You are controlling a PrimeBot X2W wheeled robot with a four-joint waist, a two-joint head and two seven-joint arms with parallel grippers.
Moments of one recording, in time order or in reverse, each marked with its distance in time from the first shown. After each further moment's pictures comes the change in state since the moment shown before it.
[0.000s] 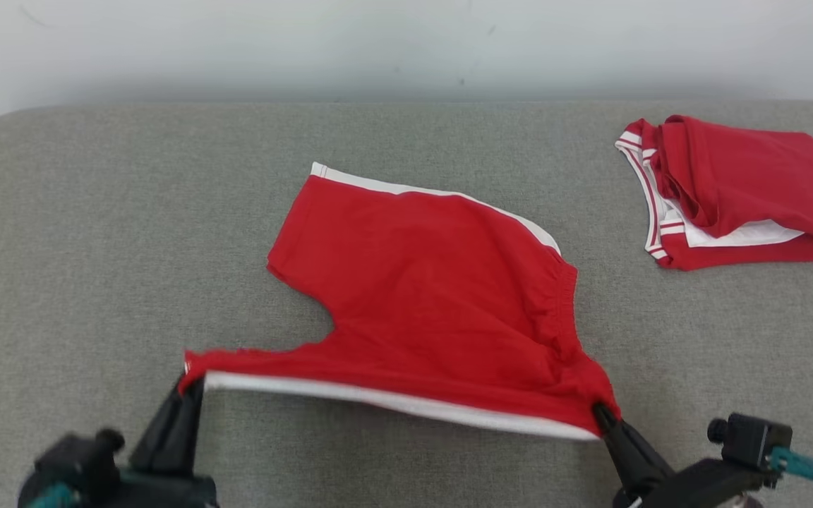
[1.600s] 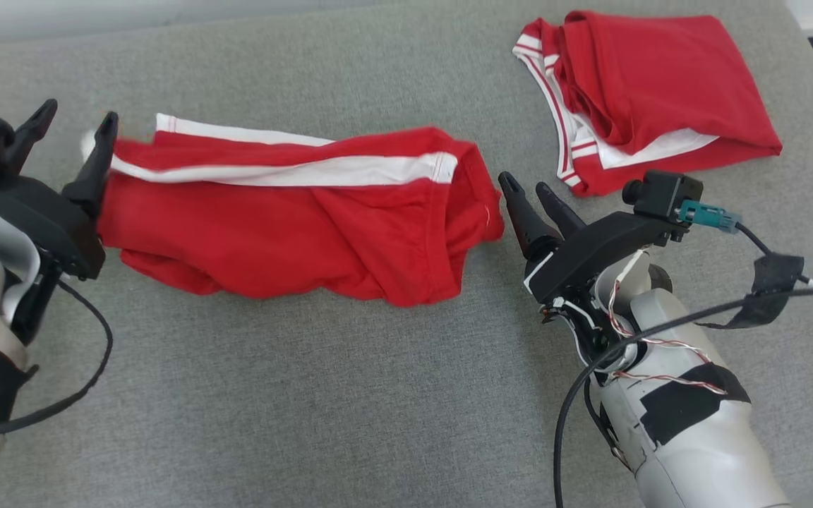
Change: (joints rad) left arm -0.939 0.079 -0.160 0.793 0.037 -0.322 0.111; right arm -0.838 0.000 0.186 0.723 0.169 -0.005 -0.204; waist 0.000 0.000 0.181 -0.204
